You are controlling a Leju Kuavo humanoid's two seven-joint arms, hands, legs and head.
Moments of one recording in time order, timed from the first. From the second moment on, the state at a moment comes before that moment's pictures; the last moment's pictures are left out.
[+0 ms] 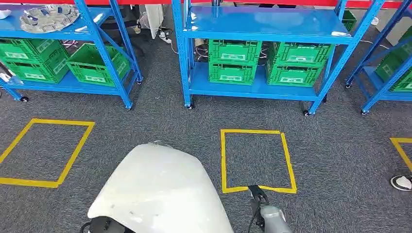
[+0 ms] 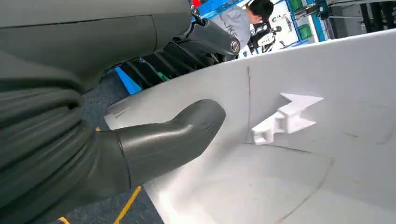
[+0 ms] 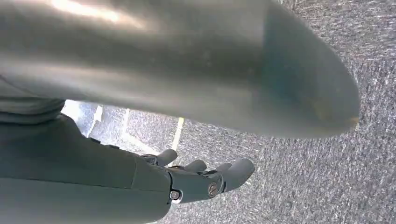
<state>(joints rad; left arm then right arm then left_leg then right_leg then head) -0.34 -0.13 -0.83 -1.44 -0.36 0.18 -0.40 -0.02 0.09 -0.51 -0.16 0.20 0.01 0.17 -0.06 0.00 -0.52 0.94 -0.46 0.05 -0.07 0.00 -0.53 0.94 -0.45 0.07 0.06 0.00</state>
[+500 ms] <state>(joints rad) -0.35 -0.15 -0.83 -1.37 -0.36 0.19 -0.41 -0.03 0.09 -0.51 -0.16 0.23 0.00 0.17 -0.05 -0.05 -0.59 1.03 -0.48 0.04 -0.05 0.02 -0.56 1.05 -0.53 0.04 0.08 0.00</state>
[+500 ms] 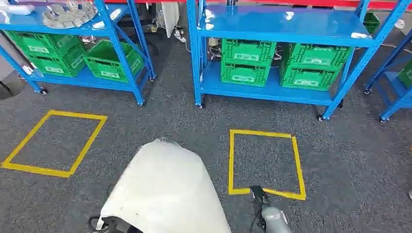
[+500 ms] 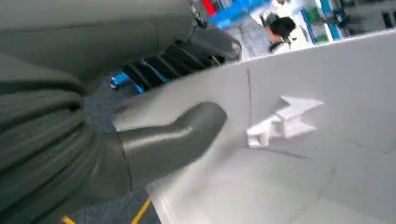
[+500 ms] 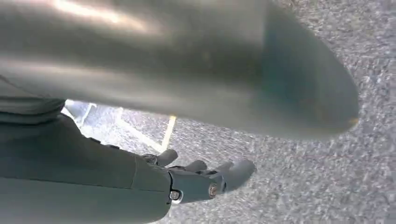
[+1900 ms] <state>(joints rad) -0.36 -0.14 -0.85 -1.40 -0.34 0.18 -0.38 -0.02 0.09 -0.51 -0.16 0.21 0.01 0.17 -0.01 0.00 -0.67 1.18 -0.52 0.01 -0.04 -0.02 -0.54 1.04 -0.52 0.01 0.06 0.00</state>
